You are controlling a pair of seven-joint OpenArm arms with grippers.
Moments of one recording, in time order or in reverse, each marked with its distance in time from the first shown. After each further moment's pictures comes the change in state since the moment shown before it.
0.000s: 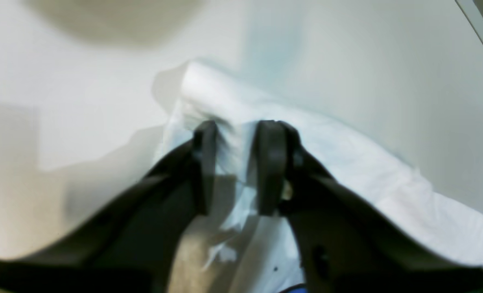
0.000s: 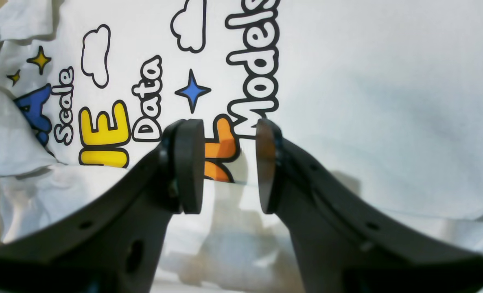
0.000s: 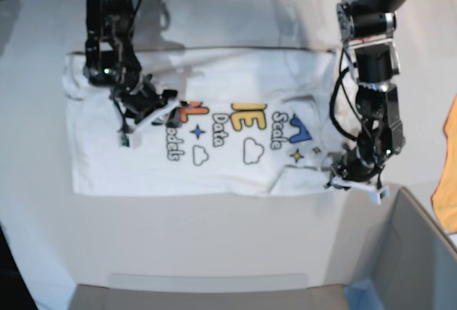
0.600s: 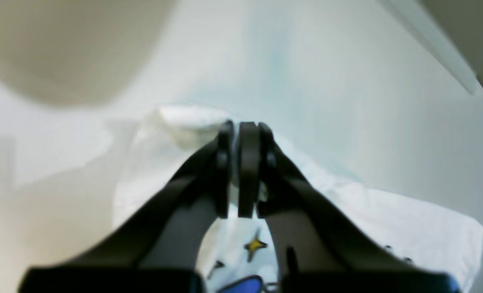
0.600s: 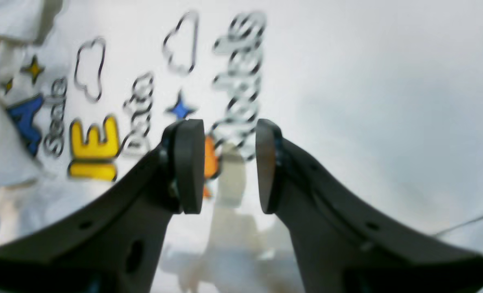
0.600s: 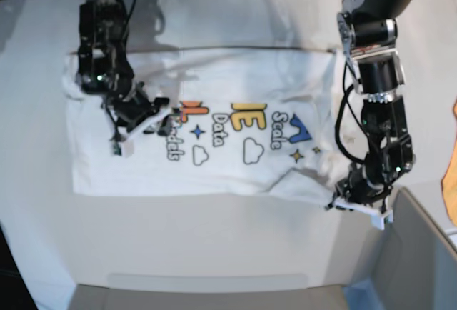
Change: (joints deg) left arm -2.3 0.3 -0.1 11.5 -0.2 0.0 10.1; right arm 3.3 3.0 1.6 0.0 0.0 0.1 -0.2
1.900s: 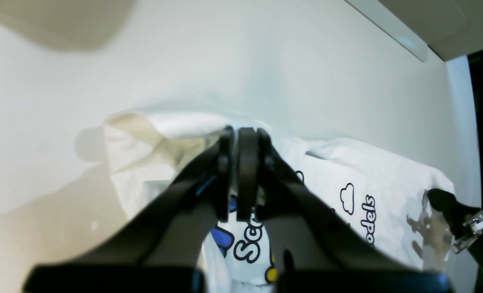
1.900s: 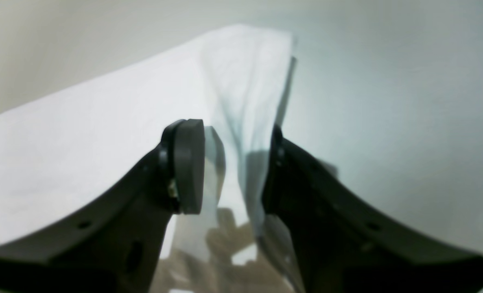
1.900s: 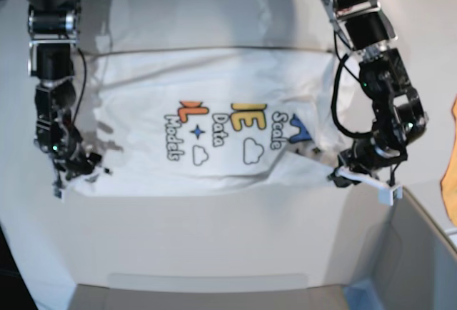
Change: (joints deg) left arm 12.0 5.3 -8.2 26.4 0.2 -0.1 15.9; right arm 25.9 12.1 -1.2 -48.5 0.7 3.5 20.6
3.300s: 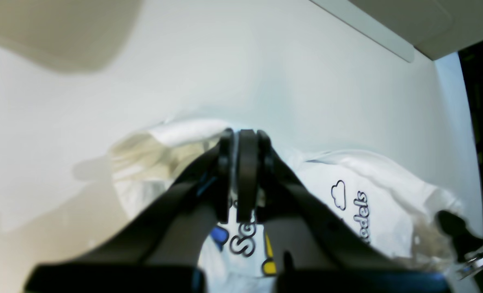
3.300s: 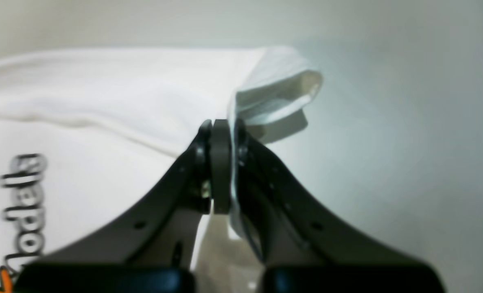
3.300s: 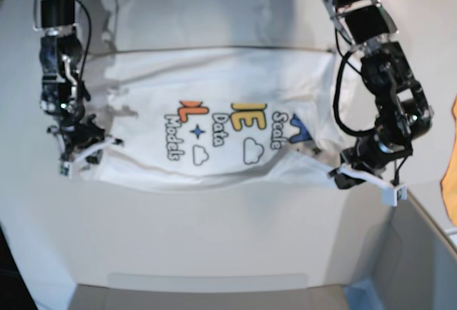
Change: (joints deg) left arm 2.1 0.0 0.0 8.1 0.0 -0.1 2.8; right arm -19.5 1.2 0.7 30.5 -0.7 -3.1 0.7
